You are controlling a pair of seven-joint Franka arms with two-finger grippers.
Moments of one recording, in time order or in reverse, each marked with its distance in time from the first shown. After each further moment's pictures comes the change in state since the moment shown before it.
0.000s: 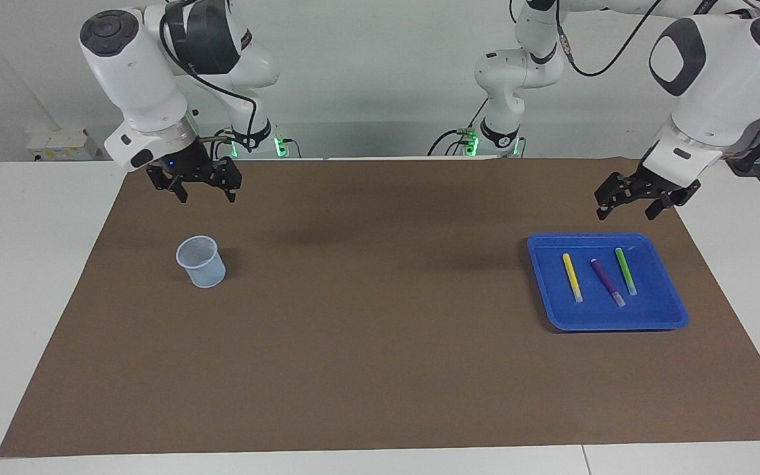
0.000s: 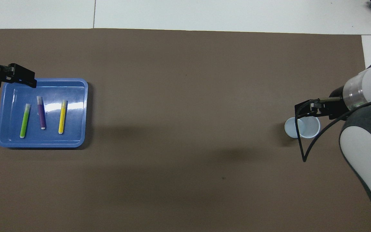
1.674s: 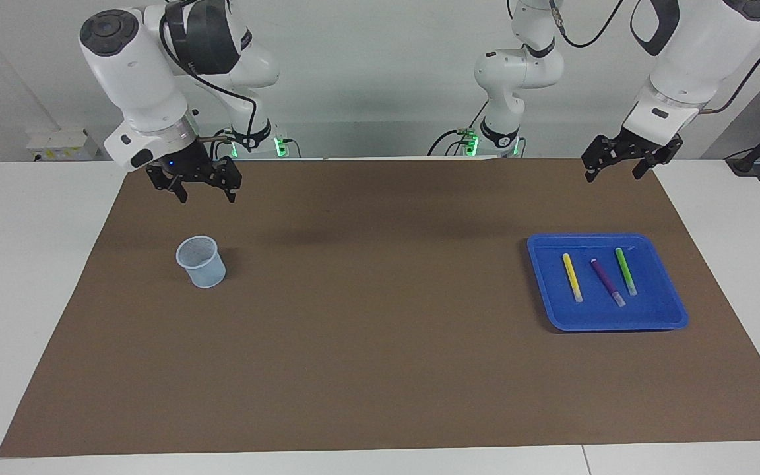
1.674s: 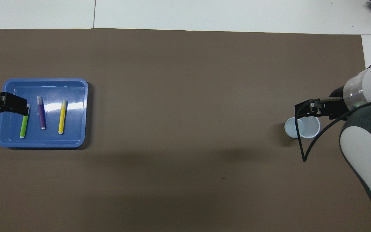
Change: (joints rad) left arm -0.015 -0.194 0.016 -0.205 0.037 -0.045 -0.022; right arm 0.000 0.000 0.000 0.001 0.000 0.000 0.000
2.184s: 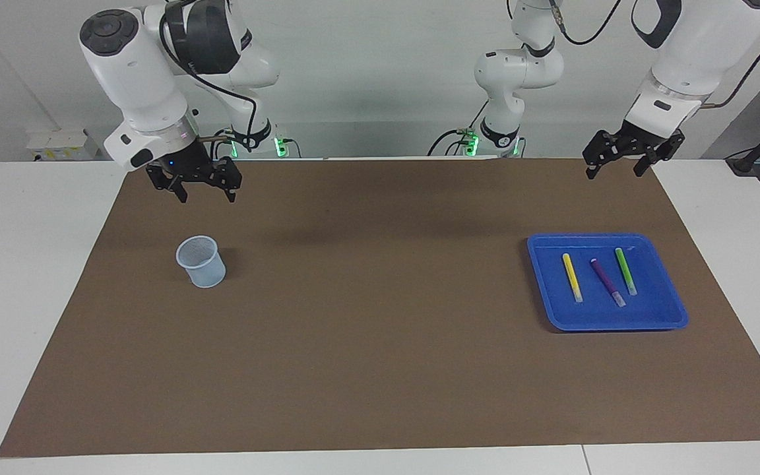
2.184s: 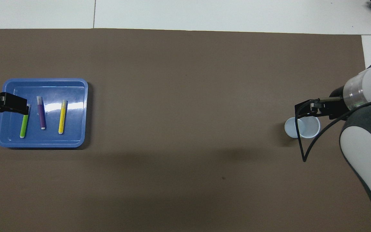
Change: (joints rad) left arm 0.000 -0.009 0.000 0.016 -0.010 -0.002 0.000; right arm 0.000 0.000 0.000 0.001 0.000 0.000 0.000
